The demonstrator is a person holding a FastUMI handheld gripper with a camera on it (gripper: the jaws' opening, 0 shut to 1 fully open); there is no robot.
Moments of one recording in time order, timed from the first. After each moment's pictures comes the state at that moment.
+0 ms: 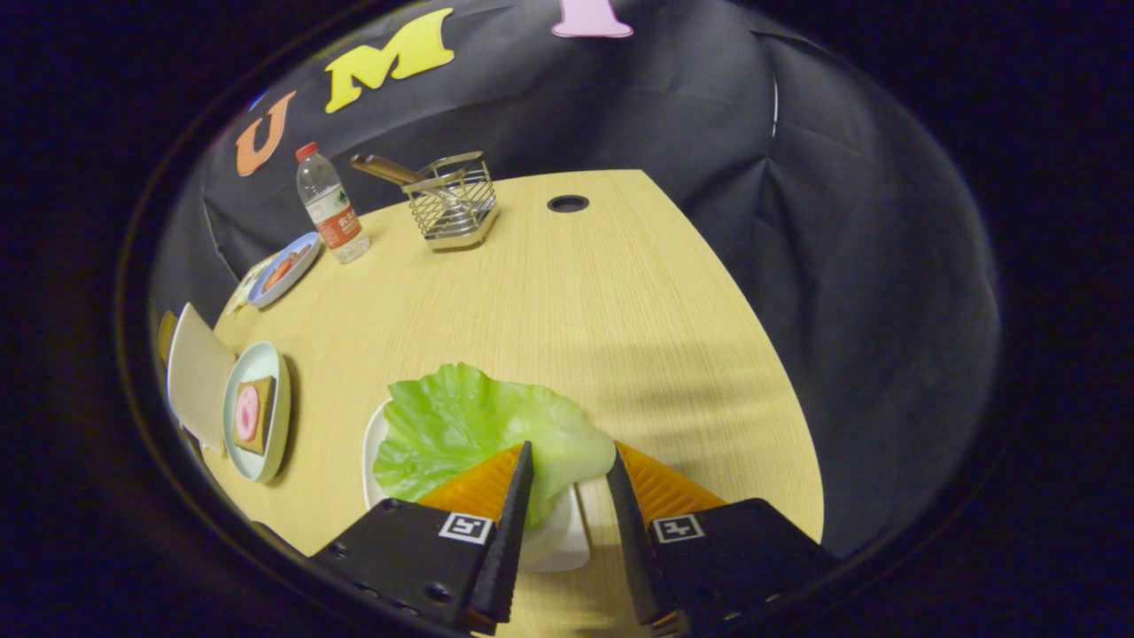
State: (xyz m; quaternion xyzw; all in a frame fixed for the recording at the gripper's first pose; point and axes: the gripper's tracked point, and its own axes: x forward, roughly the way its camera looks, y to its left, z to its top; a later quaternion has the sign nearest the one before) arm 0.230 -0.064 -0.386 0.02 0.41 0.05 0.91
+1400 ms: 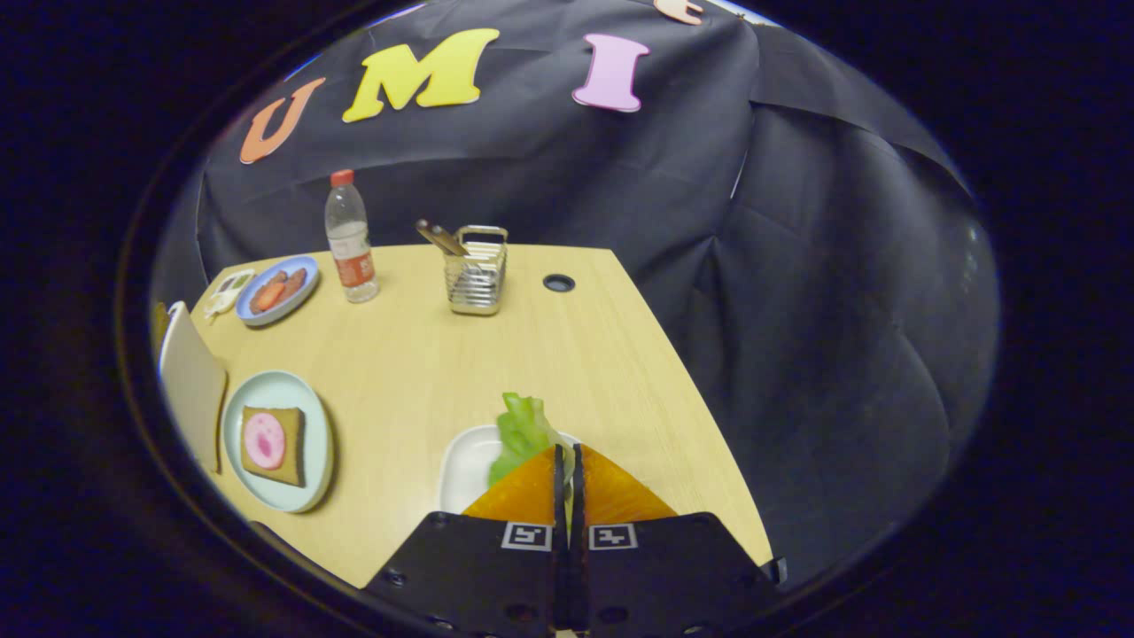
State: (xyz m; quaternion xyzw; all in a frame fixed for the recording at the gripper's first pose) arm 0.176 -0.004 -0.266 -0.04 0.32 -0.04 0.95
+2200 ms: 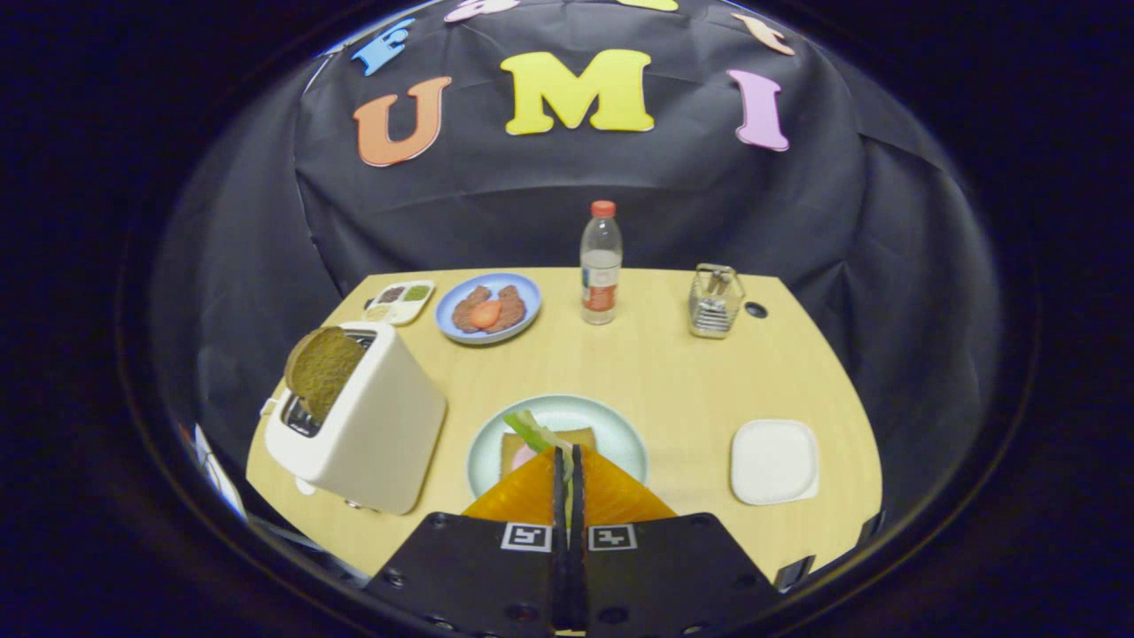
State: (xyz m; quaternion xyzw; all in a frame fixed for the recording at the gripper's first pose) arm 0.087 0.278 -0.223 0.01 0.34 0.14 0.93
